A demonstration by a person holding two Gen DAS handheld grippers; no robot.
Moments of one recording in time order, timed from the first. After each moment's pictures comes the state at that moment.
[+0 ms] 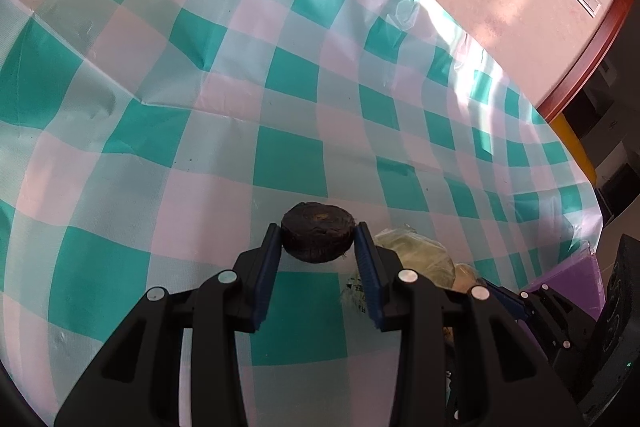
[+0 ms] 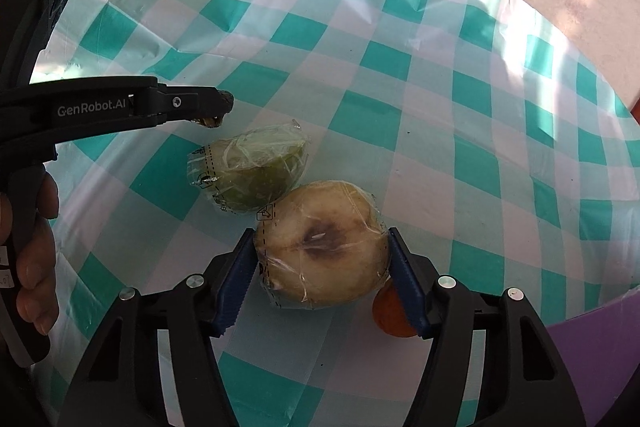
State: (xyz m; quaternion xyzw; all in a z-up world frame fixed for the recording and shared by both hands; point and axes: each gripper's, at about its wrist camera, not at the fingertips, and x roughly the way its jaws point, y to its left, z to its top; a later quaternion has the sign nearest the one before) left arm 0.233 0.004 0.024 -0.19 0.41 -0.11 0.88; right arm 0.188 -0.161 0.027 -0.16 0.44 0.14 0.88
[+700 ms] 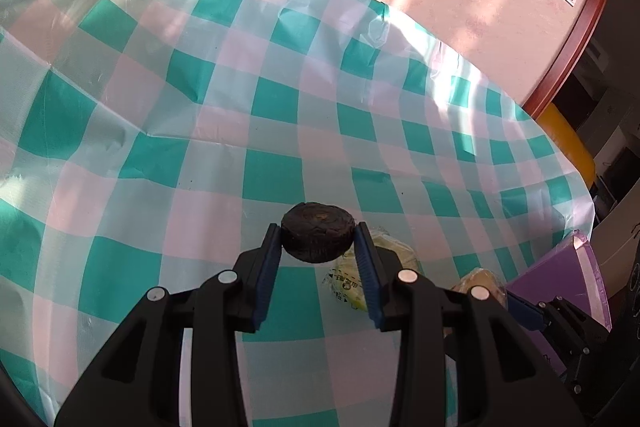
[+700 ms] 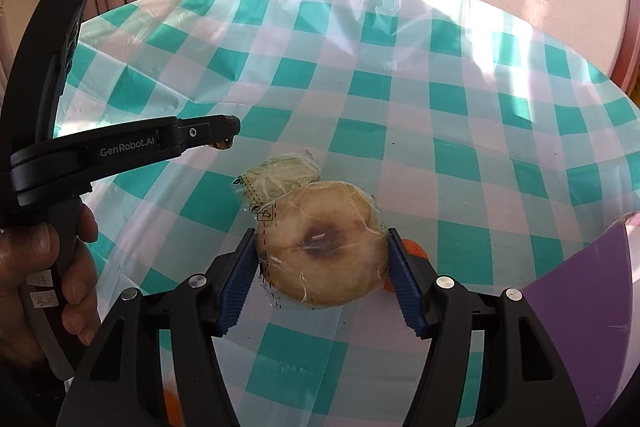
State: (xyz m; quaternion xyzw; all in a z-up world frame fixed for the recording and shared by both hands) left arm 0.212 -0.003 0.057 -0.16 0.39 -0.12 0.90; right arm 0.145 -0.175 0.070 -0.08 0.40 0.14 0.90
